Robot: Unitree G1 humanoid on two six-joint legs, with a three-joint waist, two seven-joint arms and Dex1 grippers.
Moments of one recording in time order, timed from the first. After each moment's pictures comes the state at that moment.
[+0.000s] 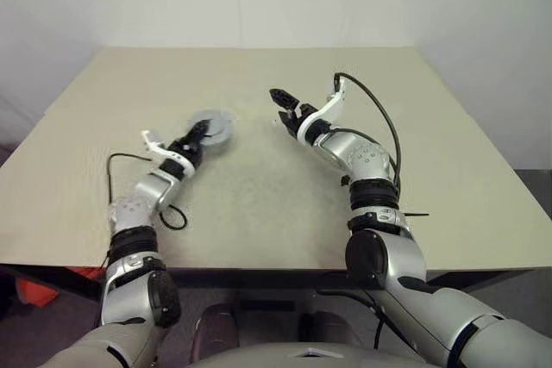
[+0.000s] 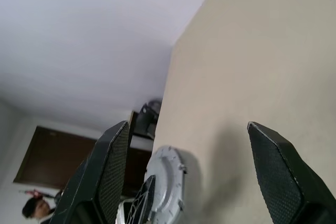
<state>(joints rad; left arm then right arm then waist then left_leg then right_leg) -0.55 0.18 0.66 0.50 -1.07 0.71 -0.25 -0.90 0.06 -0.50 0.58 0.84 0.76 0.13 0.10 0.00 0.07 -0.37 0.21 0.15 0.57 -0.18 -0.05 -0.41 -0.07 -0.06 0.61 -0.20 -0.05</state>
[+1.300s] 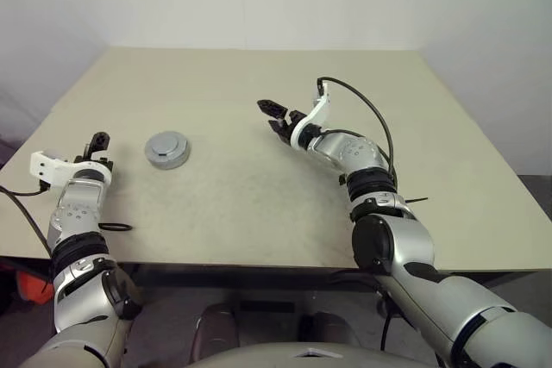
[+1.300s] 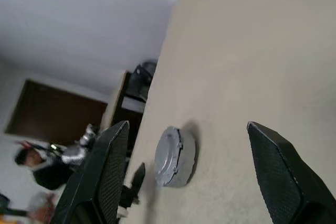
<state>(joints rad) -0.54 0.37 0.72 0.61 -0.80 0.32 -0.03 -0.97 0.02 -0.36 0.79 0.69 0.68 0.36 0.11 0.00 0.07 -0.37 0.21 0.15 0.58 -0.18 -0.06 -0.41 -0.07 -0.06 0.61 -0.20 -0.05</state>
